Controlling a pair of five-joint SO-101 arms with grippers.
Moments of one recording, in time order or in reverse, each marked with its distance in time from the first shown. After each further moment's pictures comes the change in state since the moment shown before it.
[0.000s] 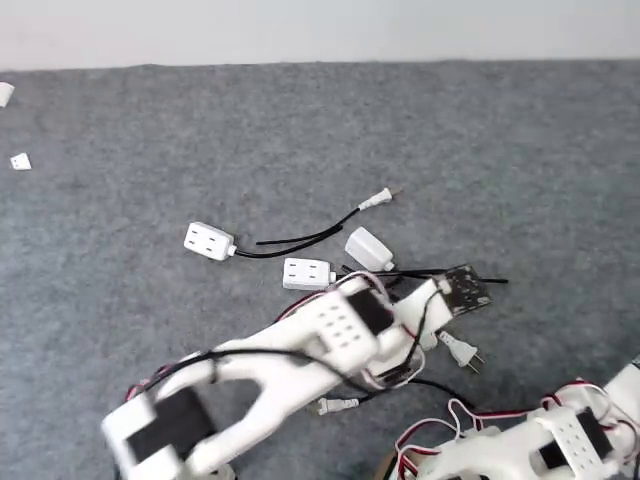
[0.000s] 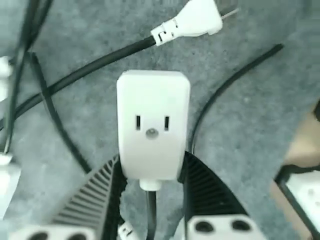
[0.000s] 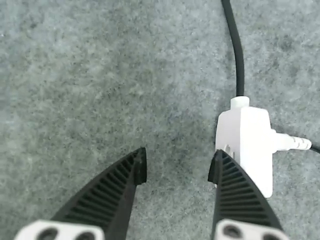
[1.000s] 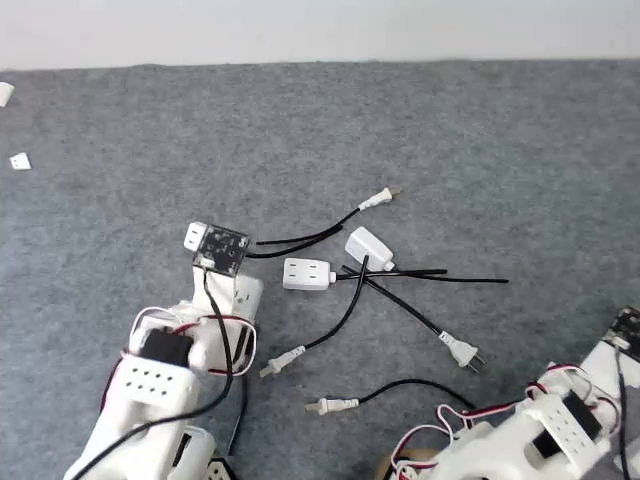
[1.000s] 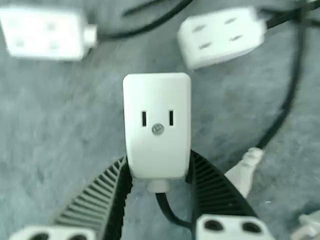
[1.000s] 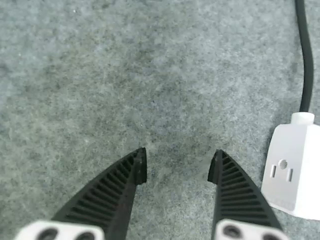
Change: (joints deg) left arm -41.7 -51.2 47.6 -6.7 6.5; right arm -9.3 0.0 0.0 4.0 0.0
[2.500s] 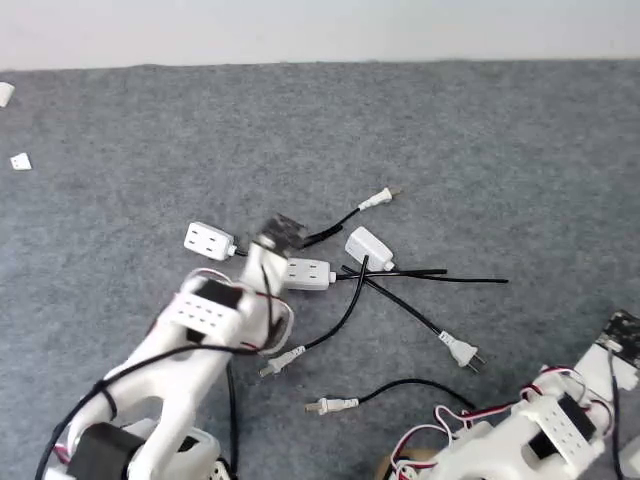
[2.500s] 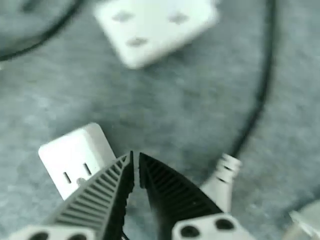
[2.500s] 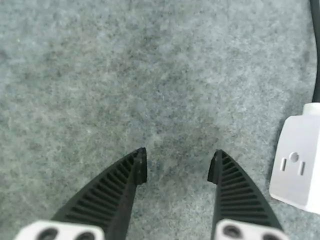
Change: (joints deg) left arm 8.0 32.5 -16.1 -4.8 -4.0; right arm -0.1 0.0 1.9 -0.5 0.0
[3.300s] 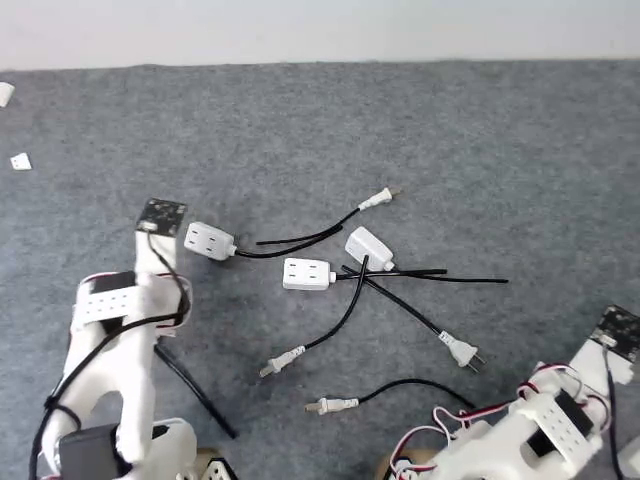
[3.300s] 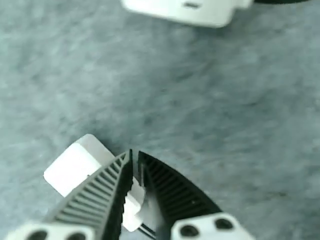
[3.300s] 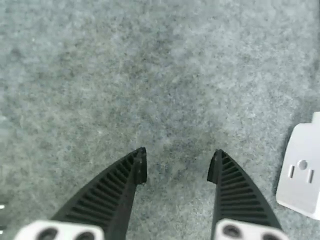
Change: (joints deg) left arm -33.1 0.7 -1.0 -0.1 -14.9; right arm -1.9 0.0 0.0 0.0 0.0
